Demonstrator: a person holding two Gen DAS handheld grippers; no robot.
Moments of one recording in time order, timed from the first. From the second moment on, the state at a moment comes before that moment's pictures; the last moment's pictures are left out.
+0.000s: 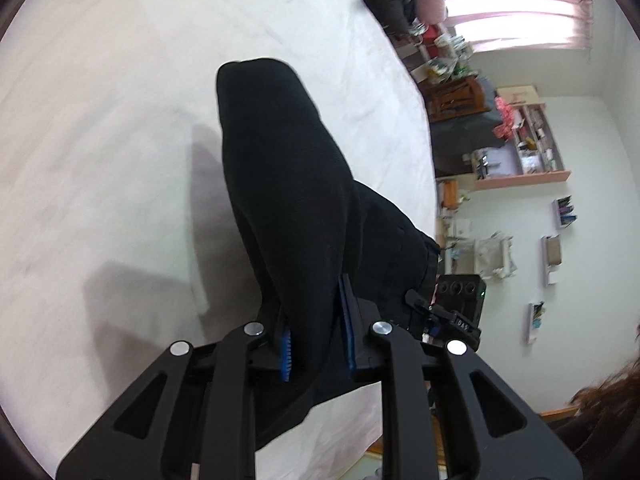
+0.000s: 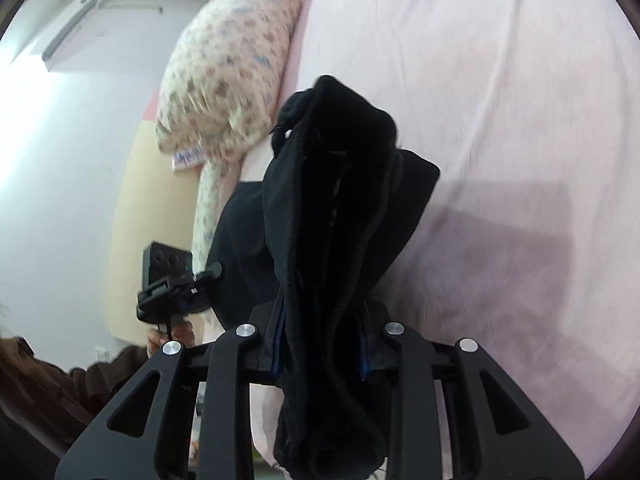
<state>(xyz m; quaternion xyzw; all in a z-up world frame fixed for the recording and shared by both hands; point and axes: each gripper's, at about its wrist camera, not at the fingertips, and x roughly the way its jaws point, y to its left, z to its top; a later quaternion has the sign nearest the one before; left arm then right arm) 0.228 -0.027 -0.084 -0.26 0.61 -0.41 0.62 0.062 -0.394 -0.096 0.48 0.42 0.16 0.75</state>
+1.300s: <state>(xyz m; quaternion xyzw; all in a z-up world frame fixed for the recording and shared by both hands) 0.312 -0.045 -0.070 -0.19 0.54 -0.16 0.81 0.132 -0.435 -0.057 0.22 0.40 -0.17 0.87</state>
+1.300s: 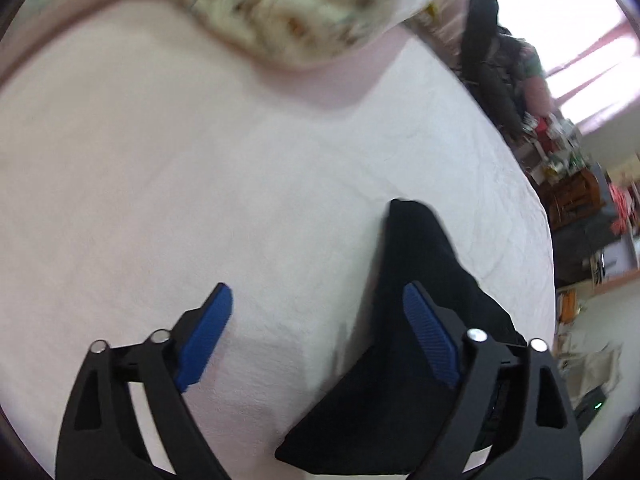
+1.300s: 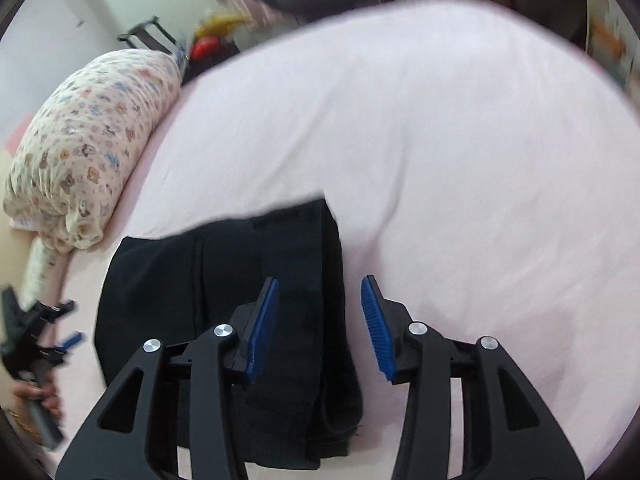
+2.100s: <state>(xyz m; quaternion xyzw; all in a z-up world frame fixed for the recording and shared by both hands) 0.260 -0.192 -0.096 0.05 0.56 -0.29 0.77 0.169 -0.374 -0.099 0.11 0.50 -0.14 0.85</state>
